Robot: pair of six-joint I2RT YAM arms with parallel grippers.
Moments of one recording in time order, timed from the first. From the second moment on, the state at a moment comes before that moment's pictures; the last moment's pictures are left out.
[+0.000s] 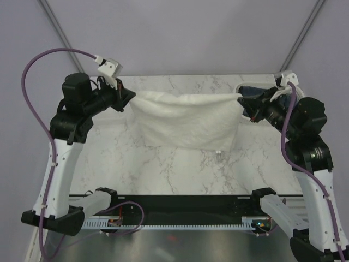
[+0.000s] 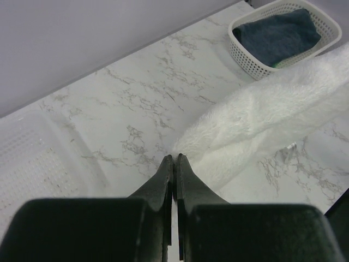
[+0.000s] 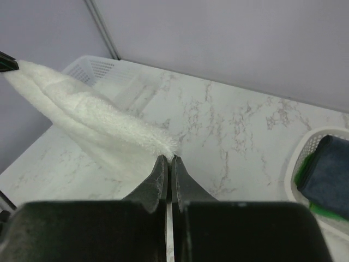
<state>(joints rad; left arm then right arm) -0.22 1.16 1.56 -0.69 0.42 0.08 0.17 0.88 1.32 -0.49 -0.38 0.18</state>
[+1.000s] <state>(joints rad) -0.22 1.80 1.63 -0.74 0.27 0.02 0.17 1.45 1.08 -0.05 -0.43 0.42</state>
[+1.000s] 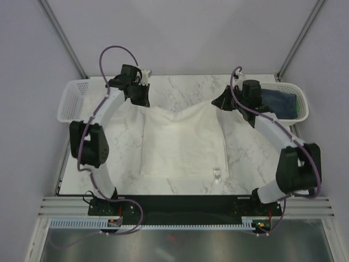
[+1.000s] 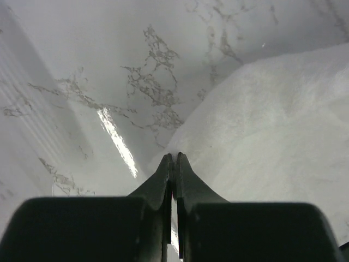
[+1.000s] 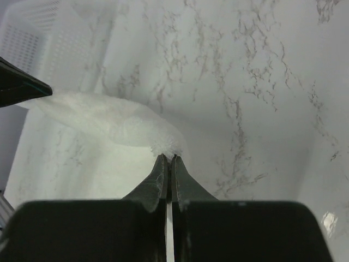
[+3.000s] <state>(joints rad) -0.35 1.25 0.84 -0.59 0.12 -0.36 0.36 1.28 0.78 -0.52 0.13 0.65</state>
